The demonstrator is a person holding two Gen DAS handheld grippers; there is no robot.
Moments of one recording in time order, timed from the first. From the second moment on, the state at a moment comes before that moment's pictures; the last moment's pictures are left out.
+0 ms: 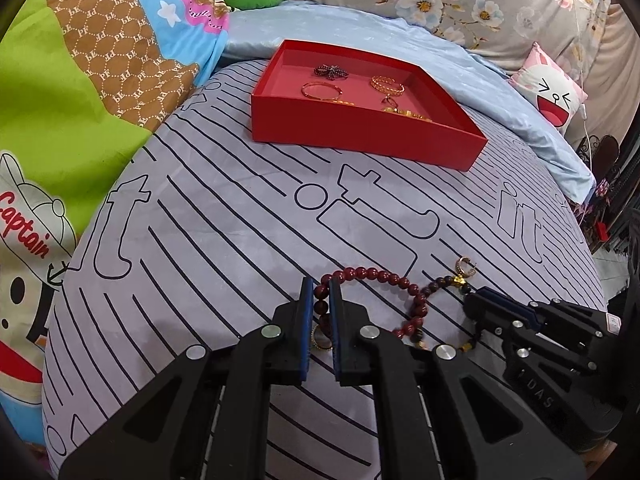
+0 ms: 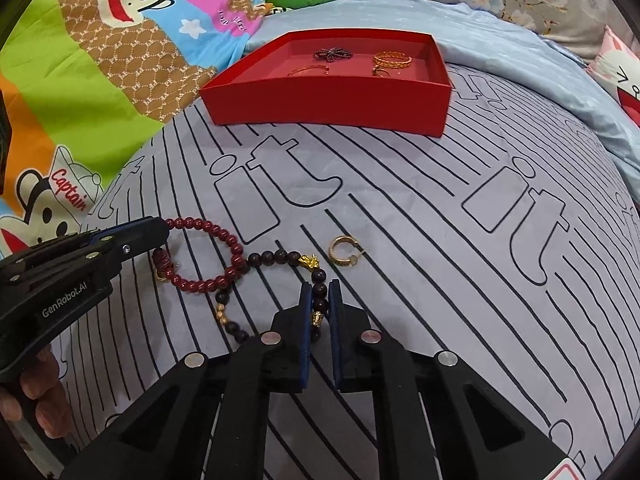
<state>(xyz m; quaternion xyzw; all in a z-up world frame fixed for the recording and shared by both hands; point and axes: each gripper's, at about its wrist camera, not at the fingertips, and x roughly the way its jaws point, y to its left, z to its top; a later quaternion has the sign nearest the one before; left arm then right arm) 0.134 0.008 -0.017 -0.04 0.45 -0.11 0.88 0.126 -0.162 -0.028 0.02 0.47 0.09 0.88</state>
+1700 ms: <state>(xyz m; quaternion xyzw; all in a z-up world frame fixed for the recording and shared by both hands) 0.194 -0.018 -0.017 0.00 0.45 -0.11 0.89 0.185 -0.205 0.035 0.06 0.41 0.08 0.91</state>
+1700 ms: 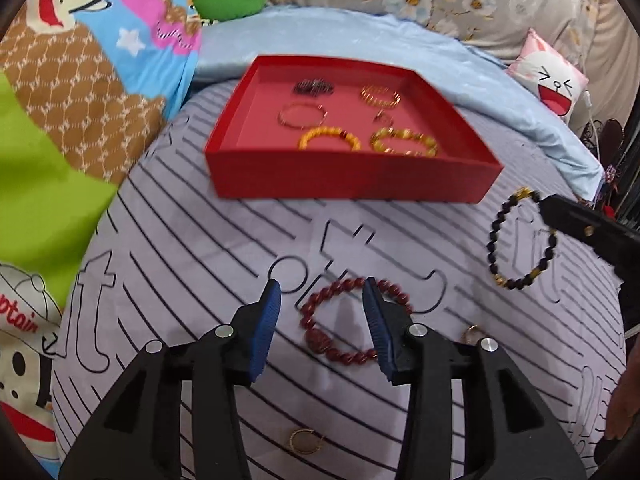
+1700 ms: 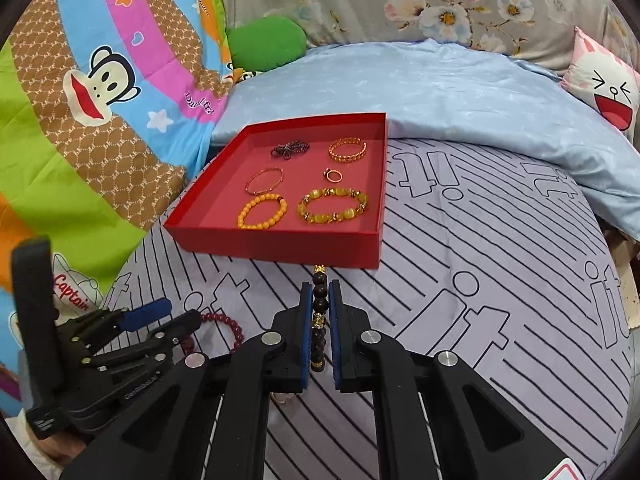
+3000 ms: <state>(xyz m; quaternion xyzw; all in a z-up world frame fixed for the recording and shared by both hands) 0.286 -0.051 0.103 -0.04 0.35 -0.22 0.91 0.278 -0.195 0.089 0.05 0.37 0.10 0.92</state>
